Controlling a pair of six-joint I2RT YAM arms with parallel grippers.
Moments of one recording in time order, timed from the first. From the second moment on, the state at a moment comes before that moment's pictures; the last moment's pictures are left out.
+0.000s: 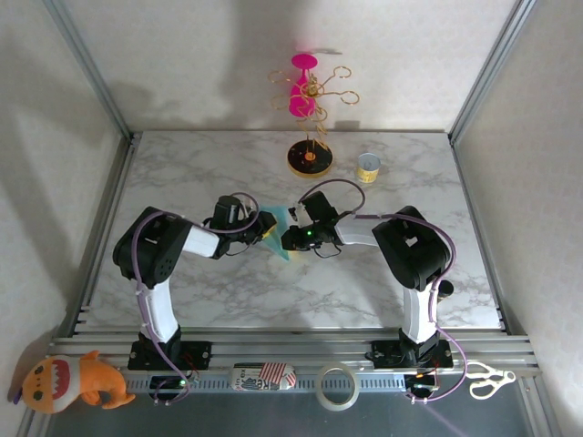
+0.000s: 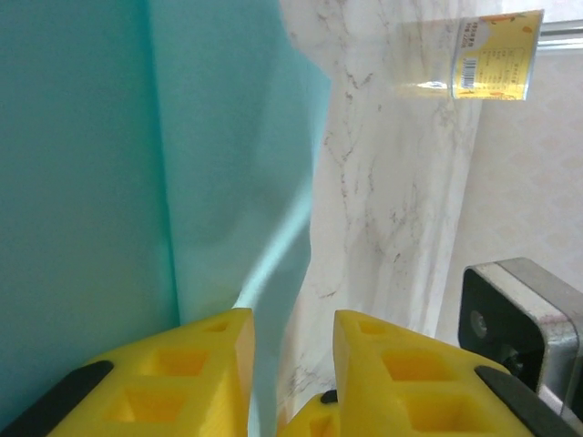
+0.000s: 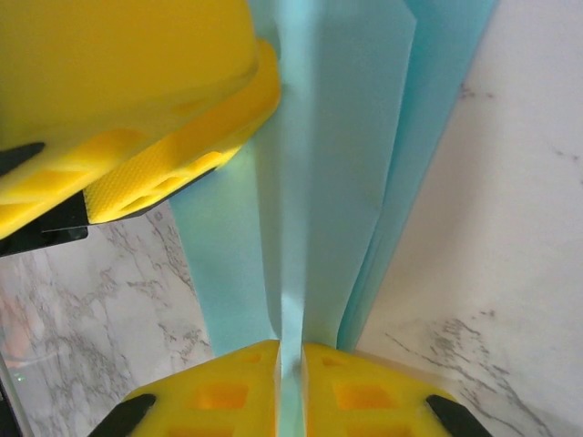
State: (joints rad) left arm -0.37 1.90 0.73 0.57 0.51 -1.13; right arm 0.66 1.96 1.06 -0.08 -0.53 0.47
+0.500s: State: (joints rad) left arm -0.39 1.65 0.54 0.52 0.38 -1.16; right arm 0.66 2.02 1.19 -0.27 -0.58 0.12
